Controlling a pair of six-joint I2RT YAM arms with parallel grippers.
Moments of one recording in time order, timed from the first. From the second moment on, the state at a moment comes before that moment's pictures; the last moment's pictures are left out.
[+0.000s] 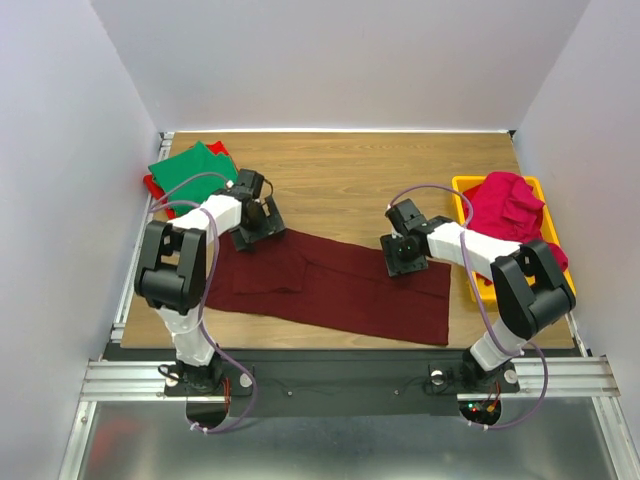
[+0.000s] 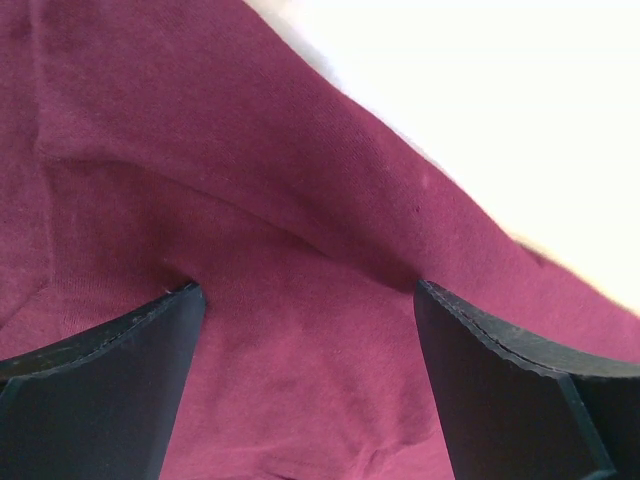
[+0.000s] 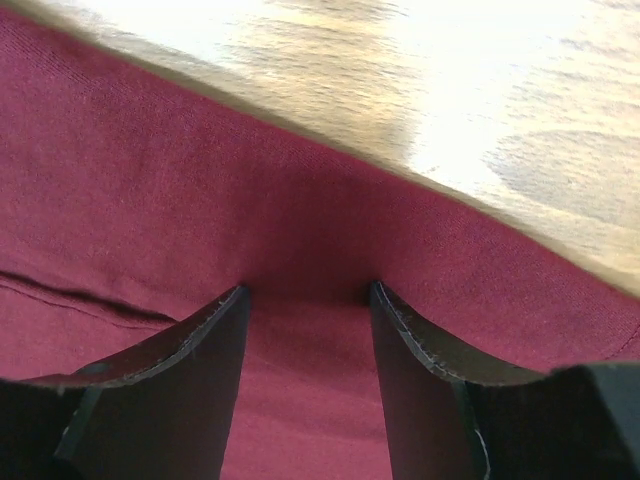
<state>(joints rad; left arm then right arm) -0.26 1.77 1.12 -0.53 0.00 -0.64 0.49 1.63 0.95 -0.56 0.06 0.27</state>
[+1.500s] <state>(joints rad) -0.39 2.05 1.60 -0.60 -0.13 -0.61 0.48 1.73 1.16 -0.74 -0.05 0.25</state>
